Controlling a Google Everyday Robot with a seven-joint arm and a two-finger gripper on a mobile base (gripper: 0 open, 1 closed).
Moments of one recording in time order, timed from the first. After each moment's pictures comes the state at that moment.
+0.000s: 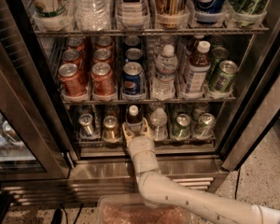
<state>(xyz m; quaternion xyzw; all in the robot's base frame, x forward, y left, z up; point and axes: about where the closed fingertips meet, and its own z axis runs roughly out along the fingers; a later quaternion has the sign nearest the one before) 0.634 0.001 0.632 -0.11 0.69 0.03 0.72</state>
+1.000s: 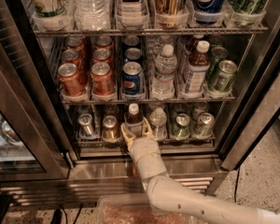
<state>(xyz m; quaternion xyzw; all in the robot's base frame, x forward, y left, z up) 0.593 0.000 0.679 -0.13 0.68 0.06 0.72</state>
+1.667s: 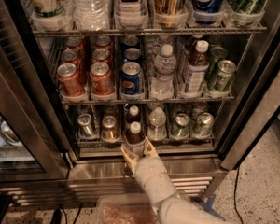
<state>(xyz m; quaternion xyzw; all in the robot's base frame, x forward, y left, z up) 0.527 -0.003 0.659 -0.16 0.71 0.11 0.68</state>
